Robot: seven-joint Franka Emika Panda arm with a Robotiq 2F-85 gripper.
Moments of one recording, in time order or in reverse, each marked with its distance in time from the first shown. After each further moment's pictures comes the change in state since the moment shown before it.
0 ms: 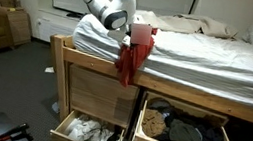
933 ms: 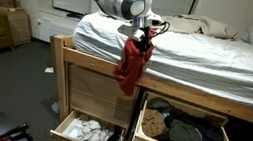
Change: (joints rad) arm -0.015 -0.089 -0.177 0.049 -0.361 -0.359 0.387
